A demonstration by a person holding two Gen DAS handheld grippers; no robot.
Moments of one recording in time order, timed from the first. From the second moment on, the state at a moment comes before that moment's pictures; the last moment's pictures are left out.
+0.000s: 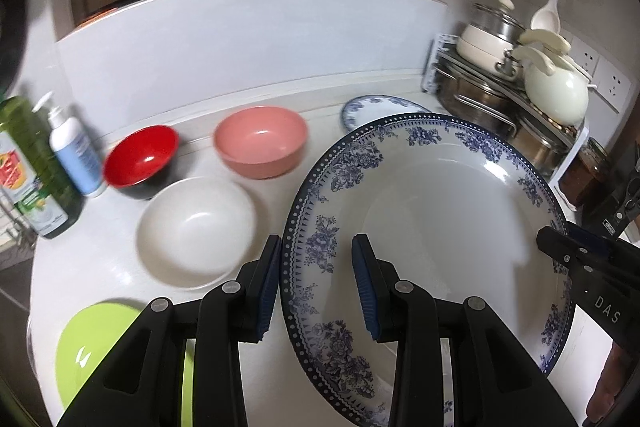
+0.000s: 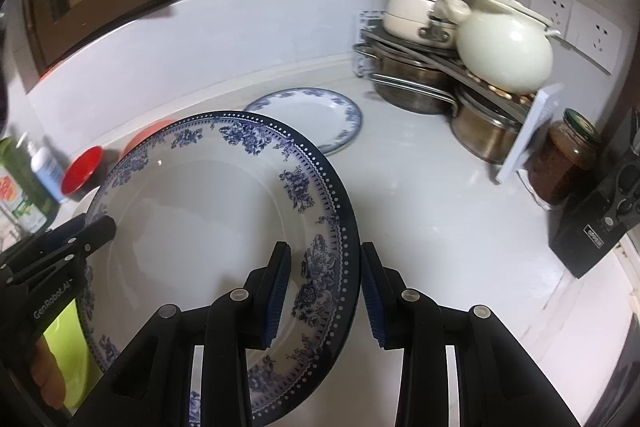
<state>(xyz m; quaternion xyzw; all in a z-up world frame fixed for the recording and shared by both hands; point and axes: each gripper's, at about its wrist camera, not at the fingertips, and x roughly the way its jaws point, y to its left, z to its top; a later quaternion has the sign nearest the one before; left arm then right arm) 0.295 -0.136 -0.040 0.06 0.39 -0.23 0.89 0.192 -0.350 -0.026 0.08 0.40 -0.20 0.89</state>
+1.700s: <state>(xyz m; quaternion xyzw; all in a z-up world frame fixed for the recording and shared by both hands) 0.255 0.122 -0.043 -0.01 0.40 -0.02 0.91 0.219 -0.114 -0.039 0.00 0.41 0.01 0.91</state>
